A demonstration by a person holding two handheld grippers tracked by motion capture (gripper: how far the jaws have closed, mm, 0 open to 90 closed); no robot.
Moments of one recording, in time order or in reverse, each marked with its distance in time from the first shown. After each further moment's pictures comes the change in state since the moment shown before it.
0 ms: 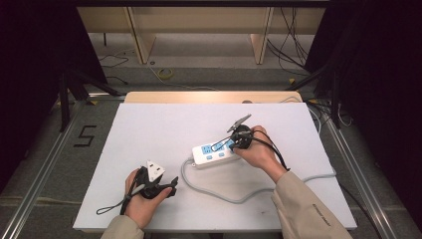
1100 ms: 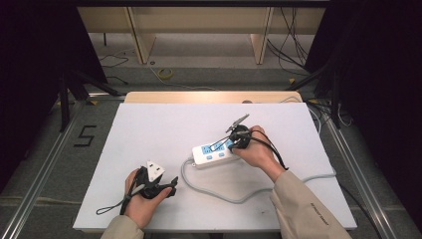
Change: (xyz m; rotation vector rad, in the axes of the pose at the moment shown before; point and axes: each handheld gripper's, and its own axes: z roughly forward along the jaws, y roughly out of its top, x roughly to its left) left arm 0.000 0.000 0.000 0.000 0.001 -0.001; right arm 0.000 0.002 0.004 0.023 0.011 0.007
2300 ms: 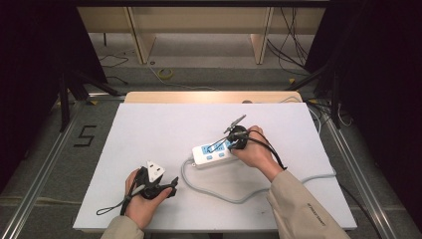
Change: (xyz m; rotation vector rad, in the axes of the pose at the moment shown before) left arm -0.002 0.000 -0.001 0.000 0.001 0.003; right arm 0.006 0.004 0.001 0.031 -0.036 -0.003
